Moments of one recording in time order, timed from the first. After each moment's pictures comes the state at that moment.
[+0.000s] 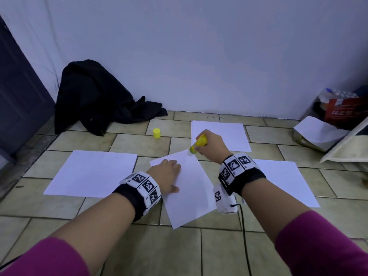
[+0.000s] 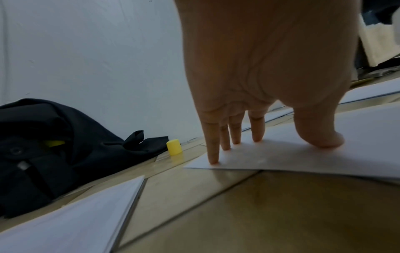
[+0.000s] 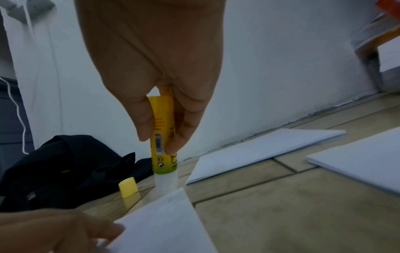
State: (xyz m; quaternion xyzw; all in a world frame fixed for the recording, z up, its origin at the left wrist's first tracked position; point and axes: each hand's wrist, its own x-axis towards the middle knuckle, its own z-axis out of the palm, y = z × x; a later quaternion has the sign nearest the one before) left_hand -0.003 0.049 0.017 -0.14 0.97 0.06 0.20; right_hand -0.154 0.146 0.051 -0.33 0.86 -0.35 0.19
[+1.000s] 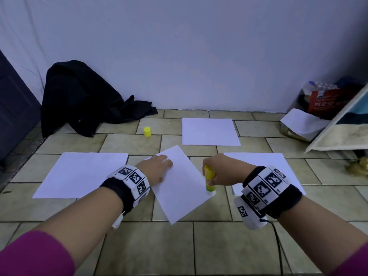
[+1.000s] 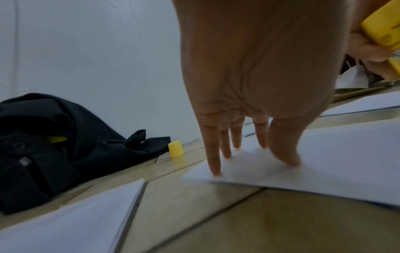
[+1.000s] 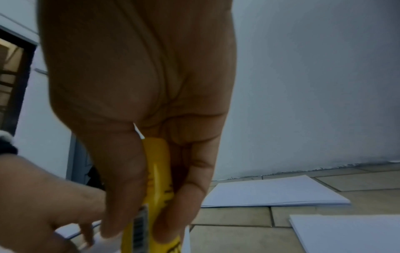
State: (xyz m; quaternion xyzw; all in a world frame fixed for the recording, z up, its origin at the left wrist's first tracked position) left_hand -0.005 0.039 0.020 -0.13 0.97 0.04 0.22; right_hand -0.121 0.230 0.083 -0.47 0.84 0.00 0.25
